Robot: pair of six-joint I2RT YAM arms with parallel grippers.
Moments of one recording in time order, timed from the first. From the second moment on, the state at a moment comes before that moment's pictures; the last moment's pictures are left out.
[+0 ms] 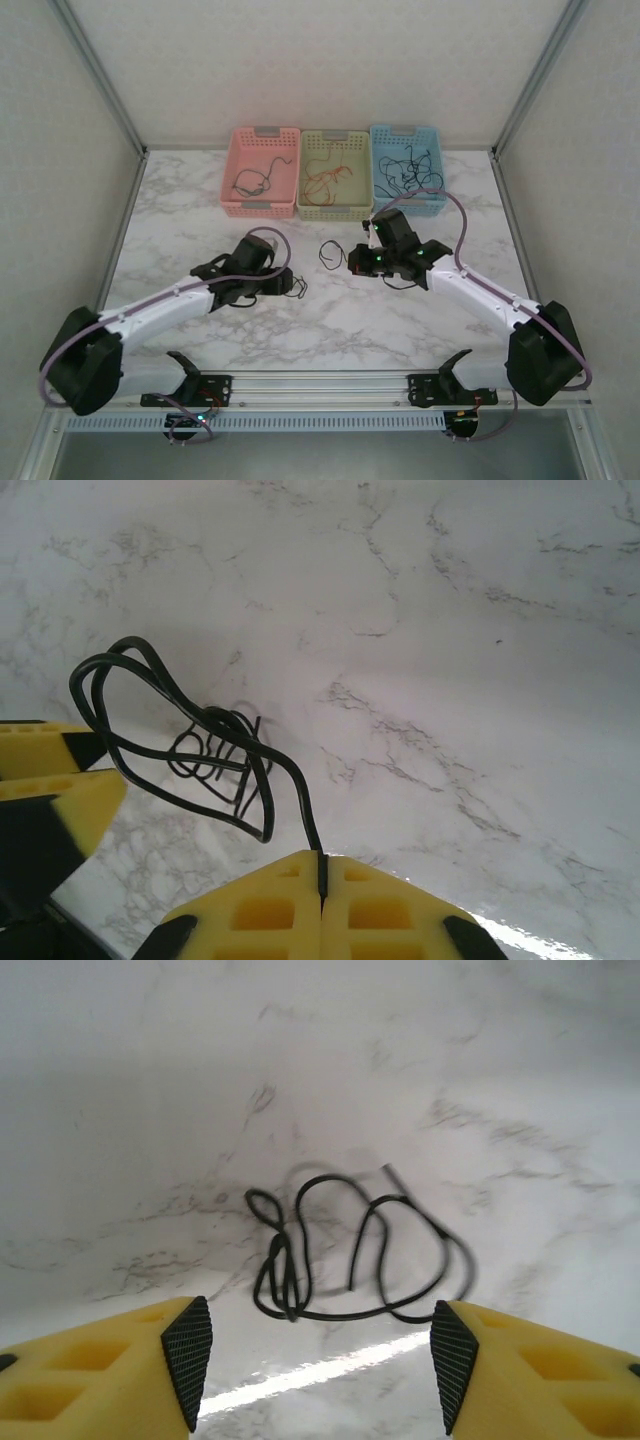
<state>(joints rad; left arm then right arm) -0.69 1.21 0.70 -0.38 -0.02 -0.59 0.63 1.30 0.89 -0.46 -0.27 0.63</state>
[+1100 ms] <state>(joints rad) -0.69 1.01 0.88 -0.25 0.43 -0.48 0.63 1.14 0.93 -0.37 -0.63 0.84</state>
